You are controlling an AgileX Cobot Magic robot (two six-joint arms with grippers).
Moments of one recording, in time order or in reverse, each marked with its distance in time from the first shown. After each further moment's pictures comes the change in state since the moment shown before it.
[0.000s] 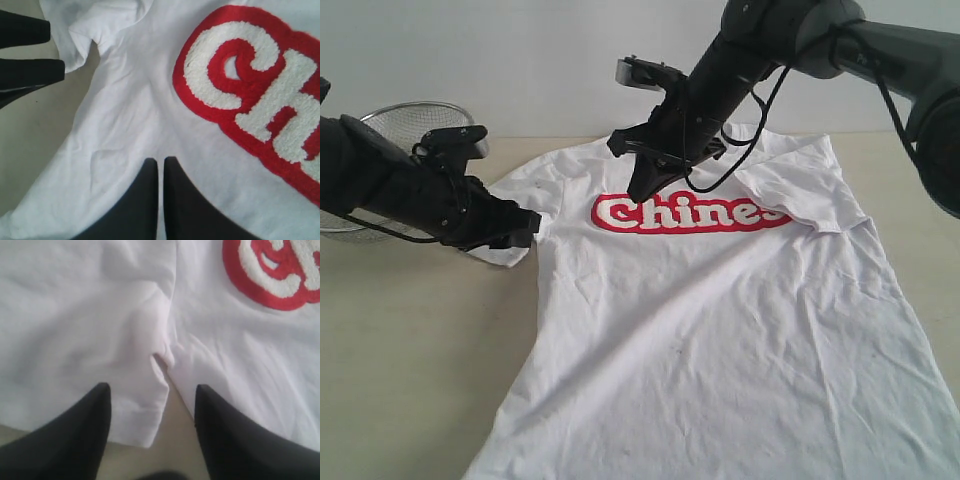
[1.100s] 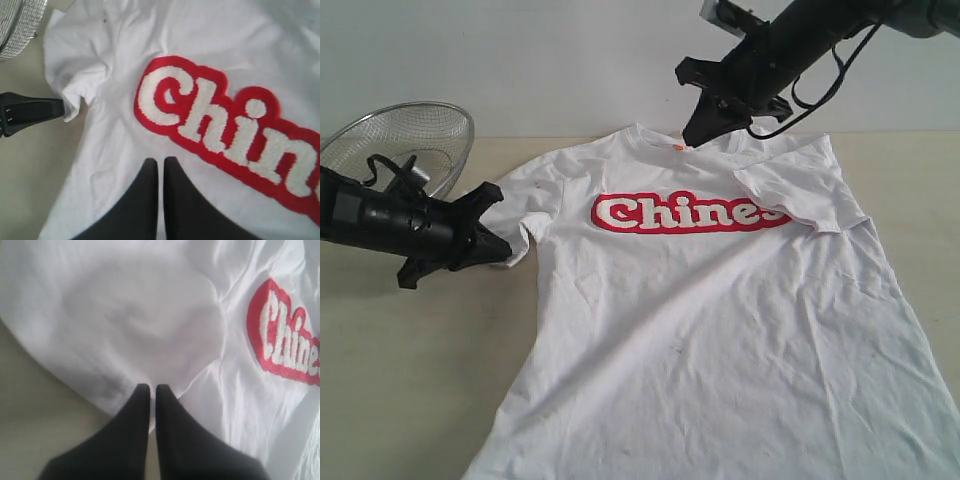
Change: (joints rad) left arm 0.188 0.107 0.038 -0.568 0.307 0.051; right arm -0.168 -0.061 0.000 0.106 0.001 0.062
